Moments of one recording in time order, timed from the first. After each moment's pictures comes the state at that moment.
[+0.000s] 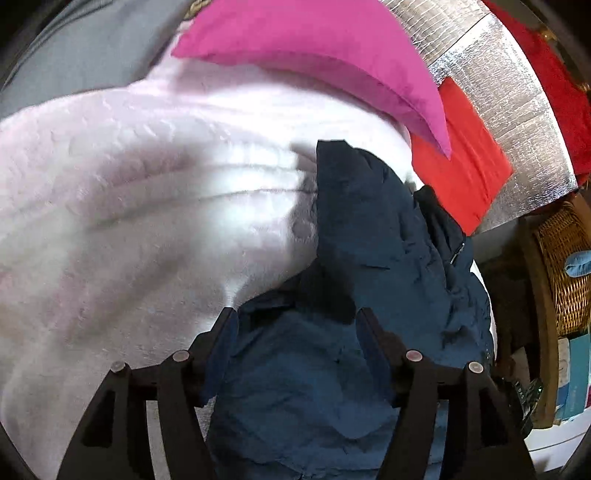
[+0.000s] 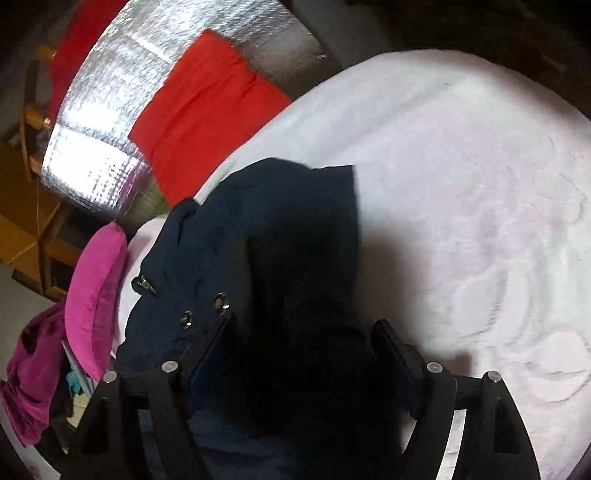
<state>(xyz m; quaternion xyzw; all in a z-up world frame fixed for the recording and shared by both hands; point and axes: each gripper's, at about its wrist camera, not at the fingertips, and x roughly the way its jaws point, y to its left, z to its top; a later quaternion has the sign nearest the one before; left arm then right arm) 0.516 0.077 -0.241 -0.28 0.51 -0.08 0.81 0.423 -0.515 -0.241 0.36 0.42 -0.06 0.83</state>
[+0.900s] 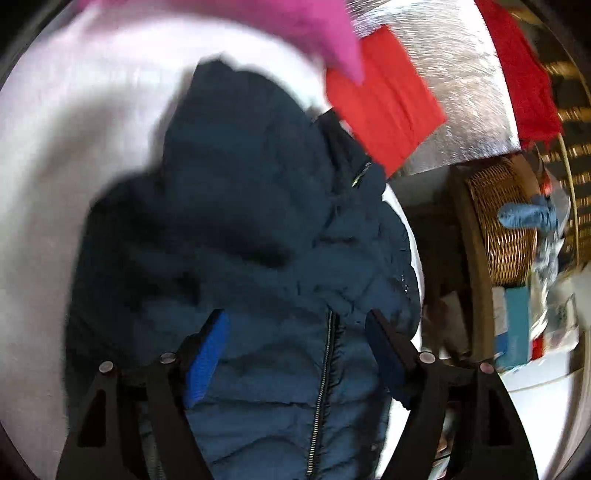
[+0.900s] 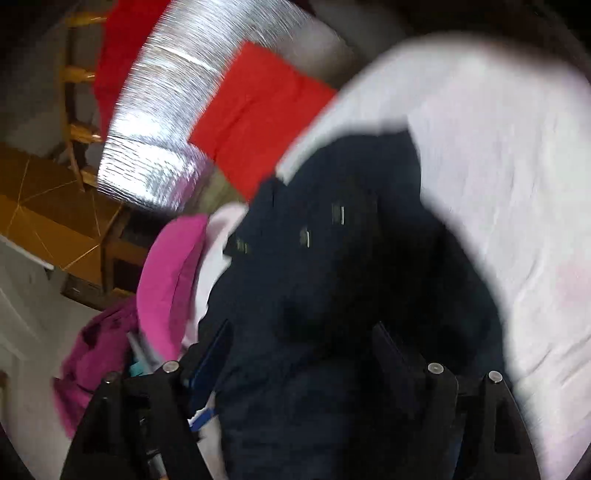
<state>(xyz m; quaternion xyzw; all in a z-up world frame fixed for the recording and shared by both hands) 0.497 0.013 -0.232 -0.34 0.56 -0.24 0.72 0.361 -0.442 -0.216 0.48 0.39 0.03 0.79</state>
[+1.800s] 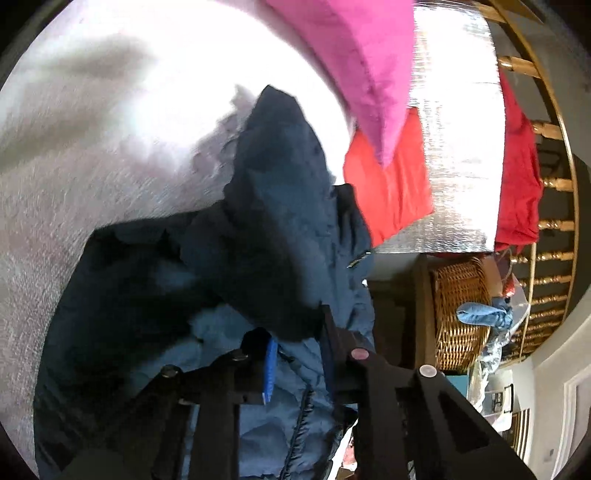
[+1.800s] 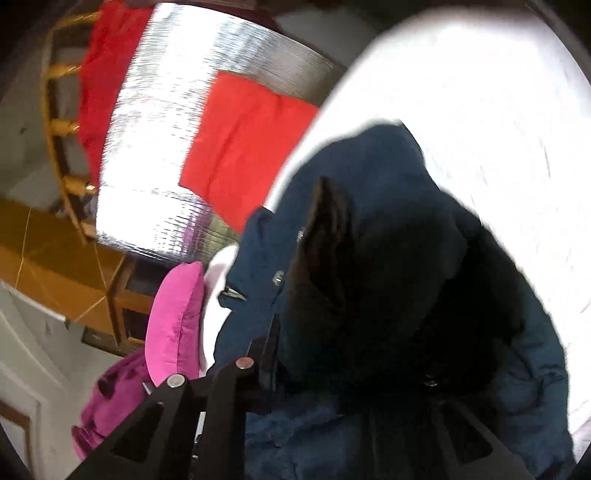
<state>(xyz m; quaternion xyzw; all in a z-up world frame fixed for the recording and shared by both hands) 0.532 0.053 -0.272 -0.50 0.46 -0.22 0.70 0.394 -0.460 -0.244 0.51 0.29 -0.01 0.81</state>
